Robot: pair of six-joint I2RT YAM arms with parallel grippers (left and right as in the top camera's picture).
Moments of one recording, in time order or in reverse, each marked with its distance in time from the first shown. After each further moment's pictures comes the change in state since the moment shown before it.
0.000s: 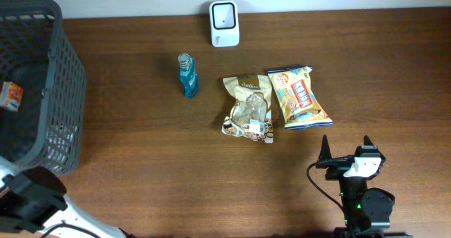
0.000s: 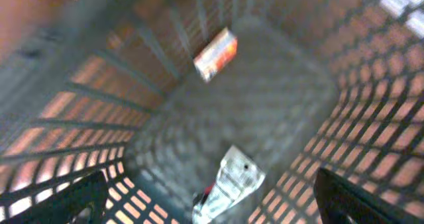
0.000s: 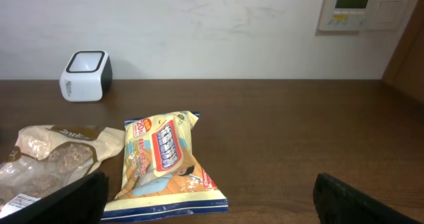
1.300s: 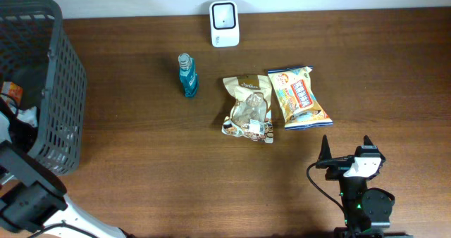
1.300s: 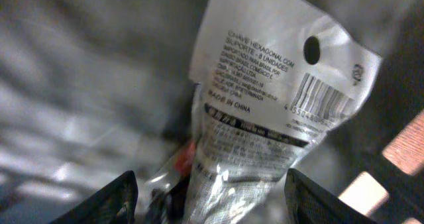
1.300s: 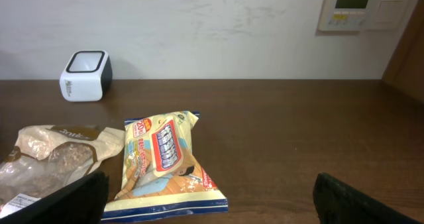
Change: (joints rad) left arm -0.003 0.002 -0.906 0.359 0.018 0.280; right arm 0.000 0.000 0.000 0.000 0.000 0.000
